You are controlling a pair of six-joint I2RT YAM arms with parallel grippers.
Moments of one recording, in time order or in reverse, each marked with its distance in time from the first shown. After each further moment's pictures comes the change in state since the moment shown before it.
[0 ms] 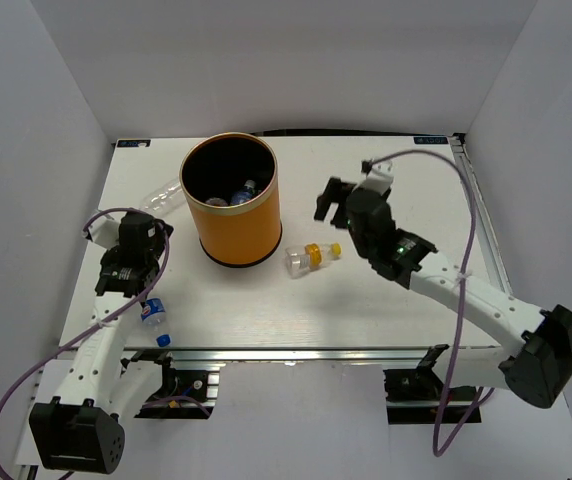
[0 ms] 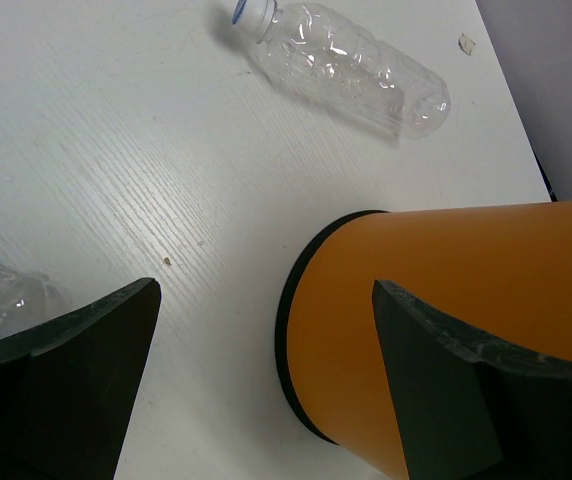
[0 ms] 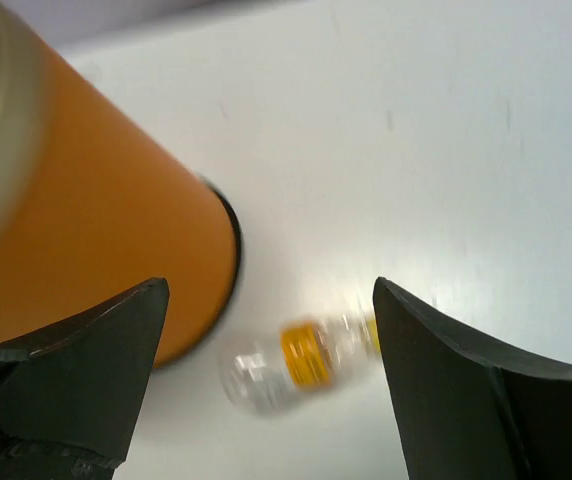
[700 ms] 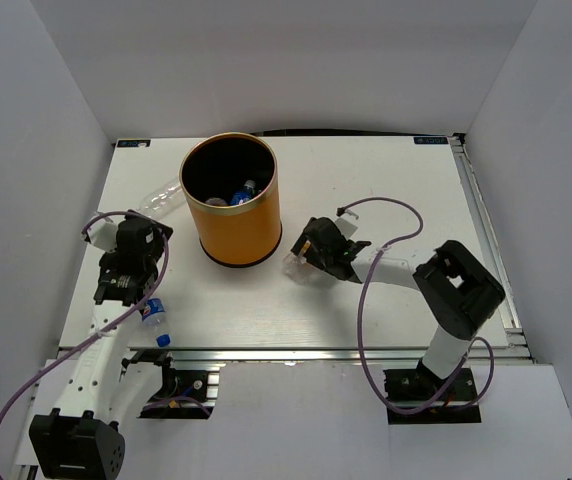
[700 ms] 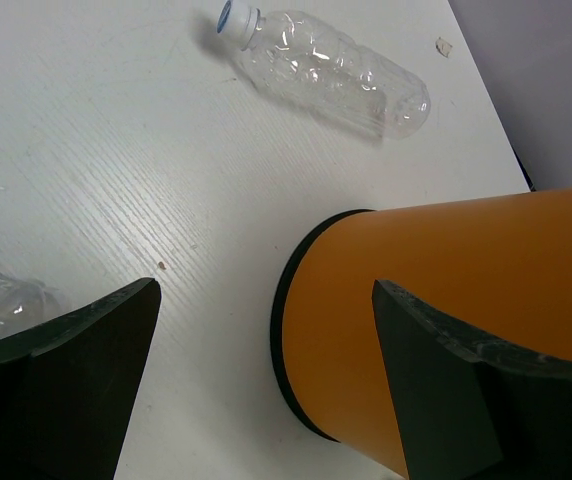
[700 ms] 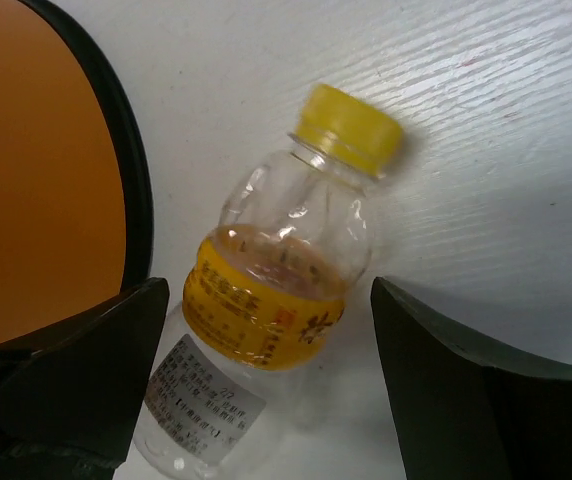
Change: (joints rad) left arm 0.000 -0.055 -0.031 0.026 0.012 0.029; right arm -0.012 0.466 -0.152 0.089 -0.197 0.595
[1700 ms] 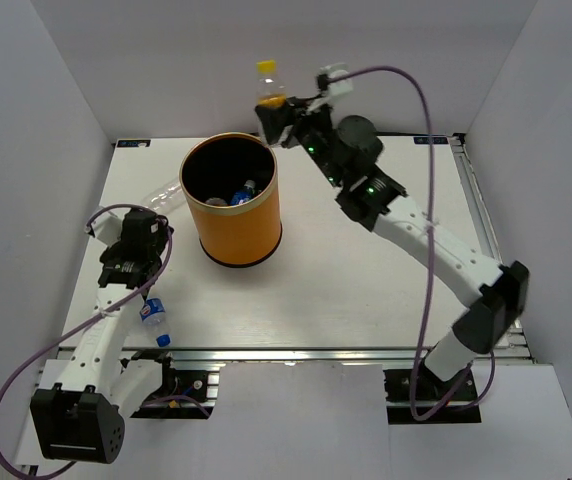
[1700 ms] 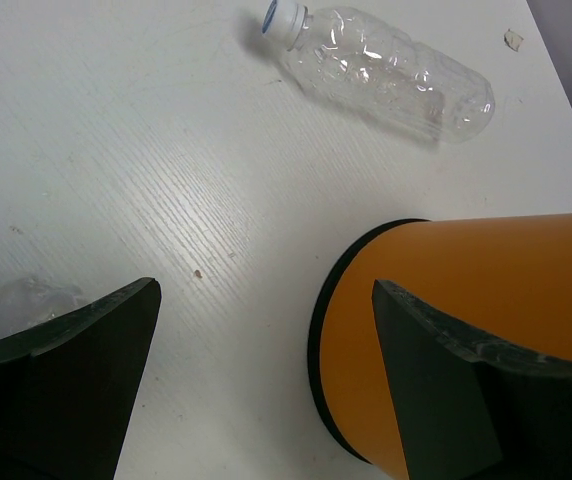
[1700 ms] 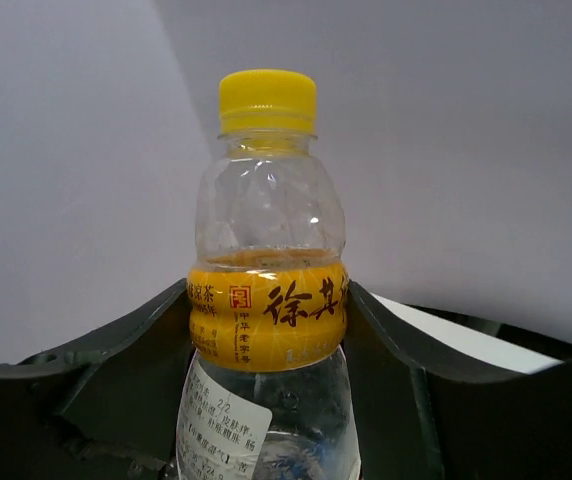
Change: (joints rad) left arm 0.000 0.111 0.039 -0.030 -0.055 0.022; right arm 0.005 -0.134 0.703 0.274 -0.190 -0.870
